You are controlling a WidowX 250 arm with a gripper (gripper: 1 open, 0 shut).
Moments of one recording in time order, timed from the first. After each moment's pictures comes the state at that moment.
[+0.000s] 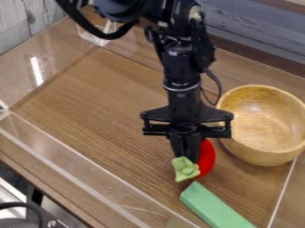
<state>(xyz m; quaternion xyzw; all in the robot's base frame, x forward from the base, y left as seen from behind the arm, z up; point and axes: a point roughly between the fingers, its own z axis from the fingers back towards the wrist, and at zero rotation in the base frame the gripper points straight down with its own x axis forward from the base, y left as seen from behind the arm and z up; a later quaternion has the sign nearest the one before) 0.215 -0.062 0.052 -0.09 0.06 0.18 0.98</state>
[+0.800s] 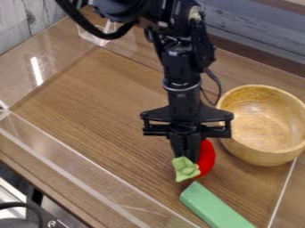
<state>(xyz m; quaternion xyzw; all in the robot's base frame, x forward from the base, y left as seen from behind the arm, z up) 0.215 -0.062 0.053 -0.09 0.06 0.19 0.98</state>
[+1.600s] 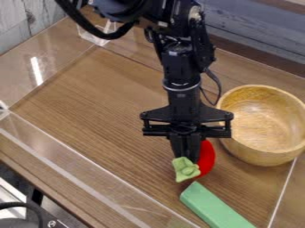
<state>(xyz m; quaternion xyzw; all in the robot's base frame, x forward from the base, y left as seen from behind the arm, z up) 0.214 -0.062 0.053 -0.09 0.06 0.19 0.98</state>
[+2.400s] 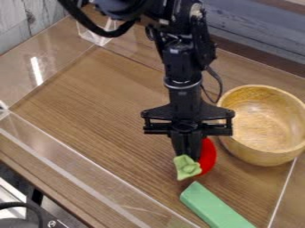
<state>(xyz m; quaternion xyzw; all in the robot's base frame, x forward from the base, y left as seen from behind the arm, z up) 0.217 -0.062 0.054 -0.09 0.06 0.19 0.98</state>
